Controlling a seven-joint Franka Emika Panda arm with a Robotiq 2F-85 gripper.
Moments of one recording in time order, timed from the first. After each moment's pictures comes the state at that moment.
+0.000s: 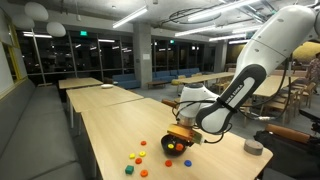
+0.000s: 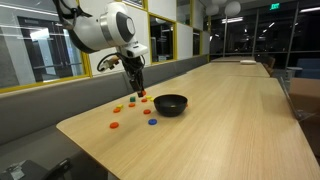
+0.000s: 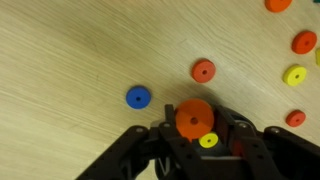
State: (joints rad) arm 0.26 0.13 -0.09 -2.42 -0.29 2.77 1.56
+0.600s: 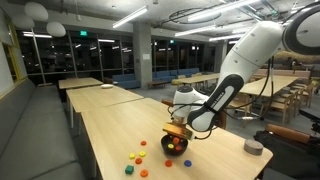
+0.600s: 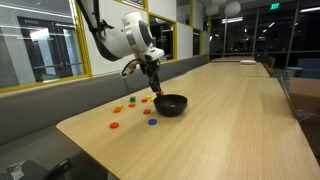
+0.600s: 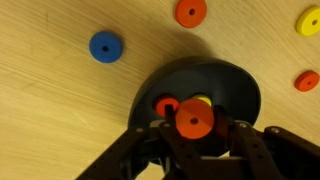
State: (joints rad) arm 0.21 0.31 -0.15 -2.23 -0.44 2.77 1.63
